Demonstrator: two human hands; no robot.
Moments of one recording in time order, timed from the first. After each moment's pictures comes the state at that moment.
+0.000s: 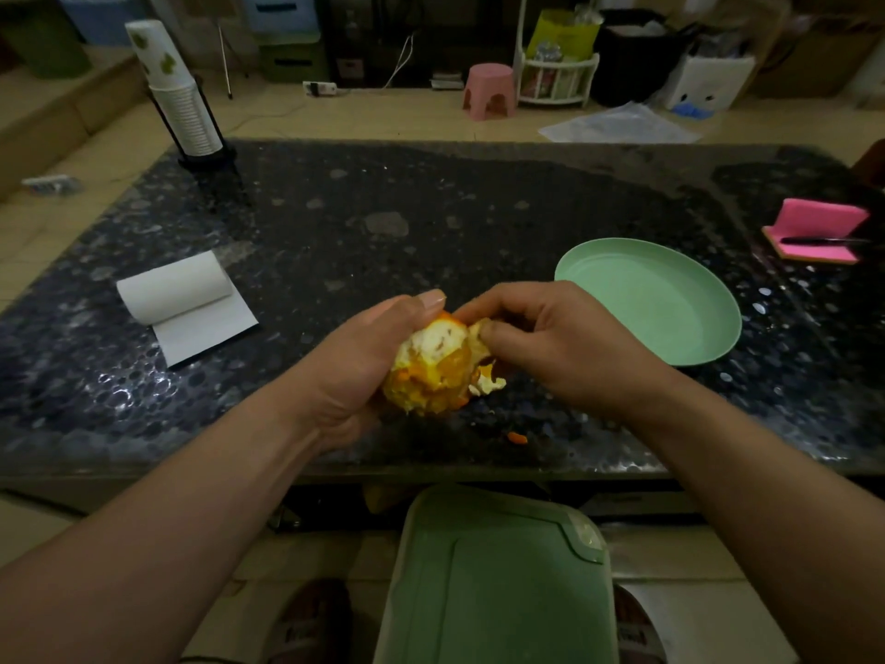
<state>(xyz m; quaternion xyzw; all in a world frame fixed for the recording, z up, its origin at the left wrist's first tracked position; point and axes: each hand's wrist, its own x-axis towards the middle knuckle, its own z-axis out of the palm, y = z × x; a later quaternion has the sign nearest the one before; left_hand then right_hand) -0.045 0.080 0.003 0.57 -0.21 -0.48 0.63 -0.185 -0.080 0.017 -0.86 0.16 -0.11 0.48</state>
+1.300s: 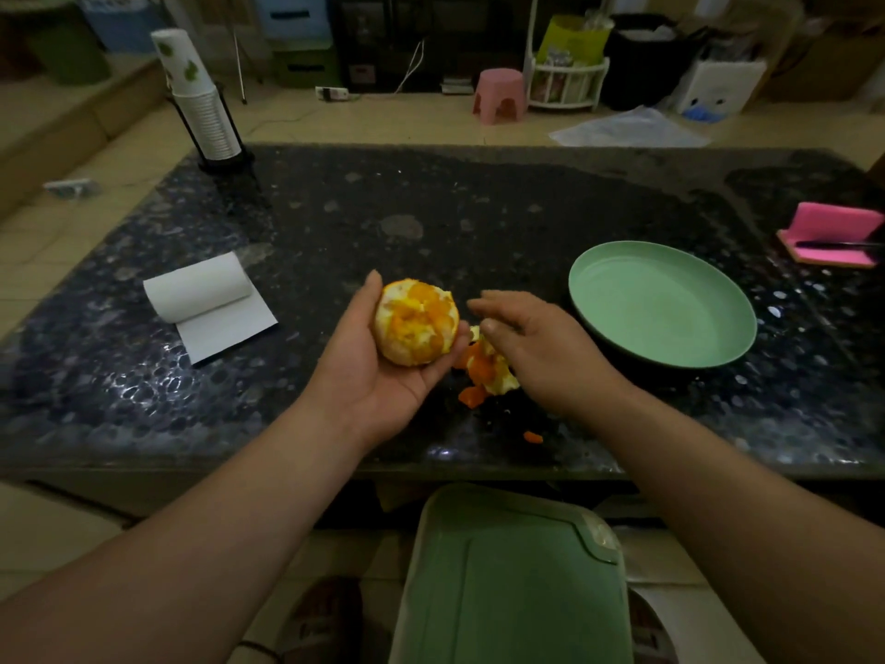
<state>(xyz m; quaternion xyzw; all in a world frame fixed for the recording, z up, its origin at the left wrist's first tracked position) -0.038 0.072 -0.008 0.39 0.08 -0.47 0.79 -0.155 -0.076 -0.021 -0.88 0.25 -0.11 0.39</state>
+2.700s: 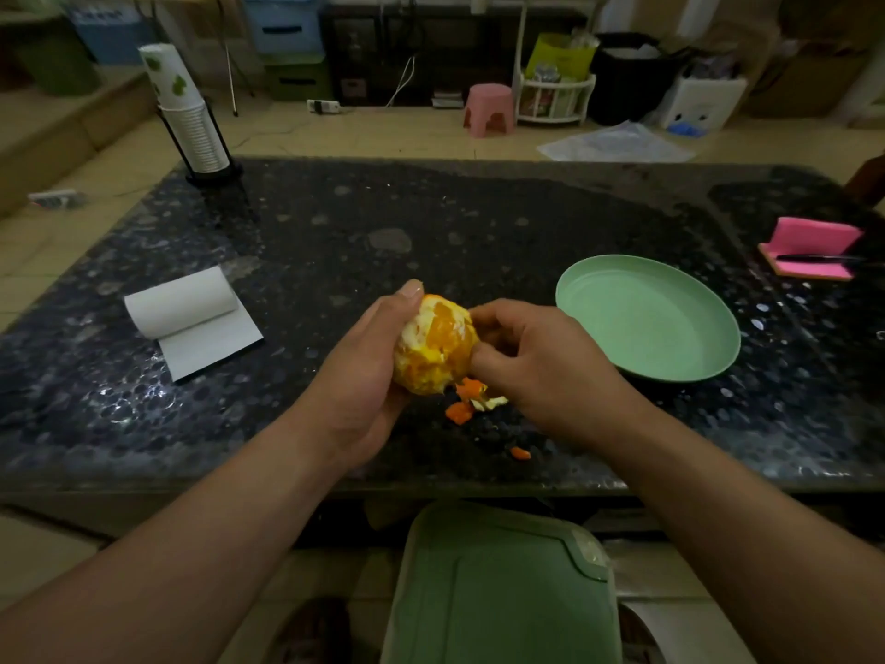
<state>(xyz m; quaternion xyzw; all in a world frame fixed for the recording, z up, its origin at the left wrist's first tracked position) -0.050 0.072 0.001 0.58 -0.13 -0.39 0.70 -0.175 -0.063 0.010 -0.86 0.22 -0.13 0.43</state>
